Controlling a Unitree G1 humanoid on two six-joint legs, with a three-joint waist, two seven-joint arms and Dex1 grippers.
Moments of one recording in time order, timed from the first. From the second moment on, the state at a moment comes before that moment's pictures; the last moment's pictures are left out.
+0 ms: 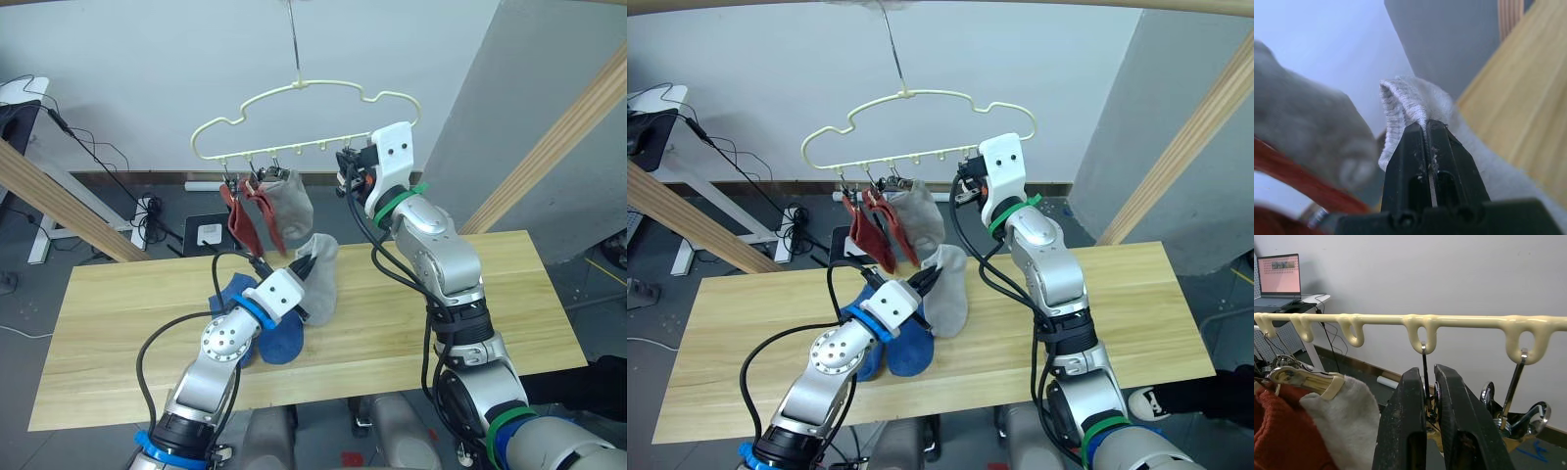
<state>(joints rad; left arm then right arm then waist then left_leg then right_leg) -0.14 0.35 -0.19 -0.10 0.04 -0.10 -0.39 -0.77 -0.01 0.06 0.01 0.10 0.51 0.26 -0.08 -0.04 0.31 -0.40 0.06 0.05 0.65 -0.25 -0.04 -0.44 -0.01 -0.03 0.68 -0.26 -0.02</state>
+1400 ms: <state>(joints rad) -0.55 0.25 -0.15 0.21 -0.03 -0.09 -0.51 -0.76 -0.03 0.08 -0.04 0.14 0.57 0.26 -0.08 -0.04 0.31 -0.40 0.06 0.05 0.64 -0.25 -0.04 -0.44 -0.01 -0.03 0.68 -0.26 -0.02</state>
